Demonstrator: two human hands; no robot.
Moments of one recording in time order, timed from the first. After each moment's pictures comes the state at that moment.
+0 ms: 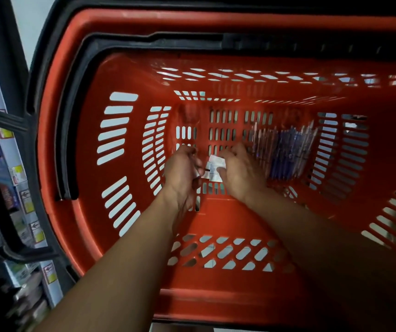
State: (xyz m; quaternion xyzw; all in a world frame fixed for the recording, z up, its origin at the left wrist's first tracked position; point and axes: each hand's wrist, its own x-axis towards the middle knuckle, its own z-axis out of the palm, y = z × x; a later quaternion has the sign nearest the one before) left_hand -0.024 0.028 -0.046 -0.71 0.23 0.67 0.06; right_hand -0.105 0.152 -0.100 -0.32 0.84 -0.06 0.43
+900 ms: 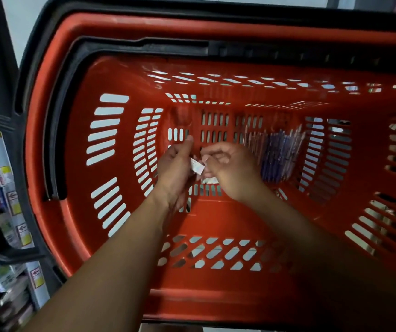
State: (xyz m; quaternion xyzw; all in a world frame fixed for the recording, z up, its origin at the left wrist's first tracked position) left_hand -0.026 0.031 -0.048 -0.66 0.26 0.70 0.03; right_hand -0.124 0.123 -0.029 -0.03 0.75 -0.38 0.54
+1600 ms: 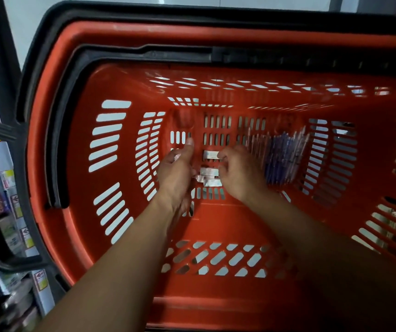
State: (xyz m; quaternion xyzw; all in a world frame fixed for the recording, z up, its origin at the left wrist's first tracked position) left_hand -0.023 0.034 -0.056 -0.70 0.28 0.66 0.00; right_hand -0.124 0.145 -0.083 -0.27 0.85 -0.13 0.43
